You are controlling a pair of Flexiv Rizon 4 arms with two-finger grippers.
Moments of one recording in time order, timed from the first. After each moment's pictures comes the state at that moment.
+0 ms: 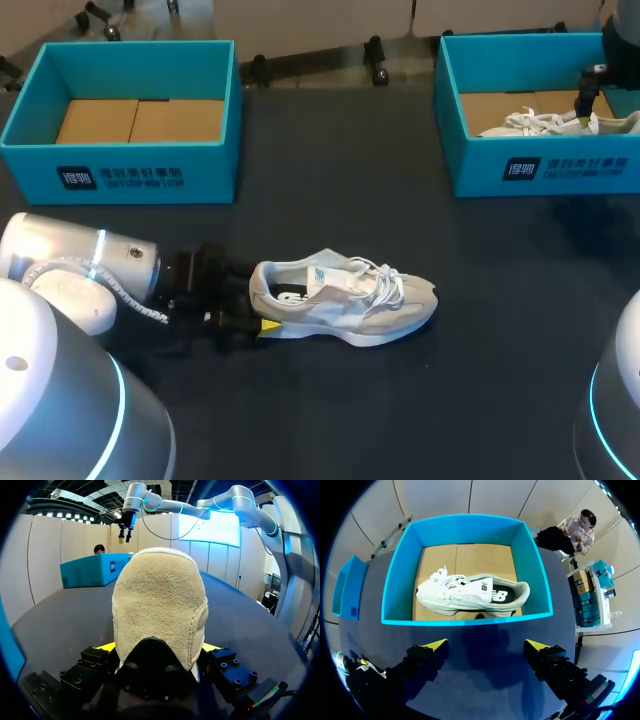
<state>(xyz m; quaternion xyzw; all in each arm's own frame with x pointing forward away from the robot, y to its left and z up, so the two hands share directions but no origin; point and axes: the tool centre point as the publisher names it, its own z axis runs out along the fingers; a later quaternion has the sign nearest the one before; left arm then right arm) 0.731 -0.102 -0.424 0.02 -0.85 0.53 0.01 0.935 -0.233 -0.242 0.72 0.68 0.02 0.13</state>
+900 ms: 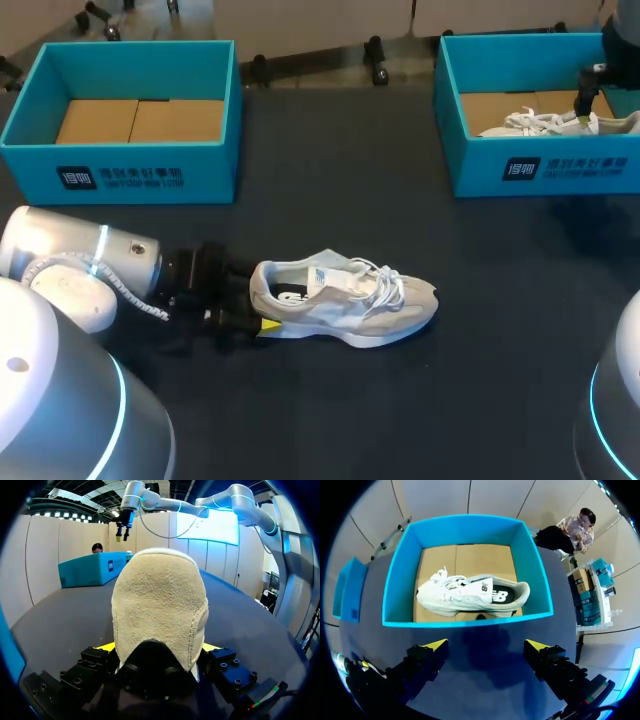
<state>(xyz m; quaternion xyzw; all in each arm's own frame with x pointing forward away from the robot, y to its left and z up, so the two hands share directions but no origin) 0.731 -0.103 -0.423 0.02 -0.85 0.53 0.01 0.939 -0.229 -0.240 0.73 0.67 0.02 0.13</state>
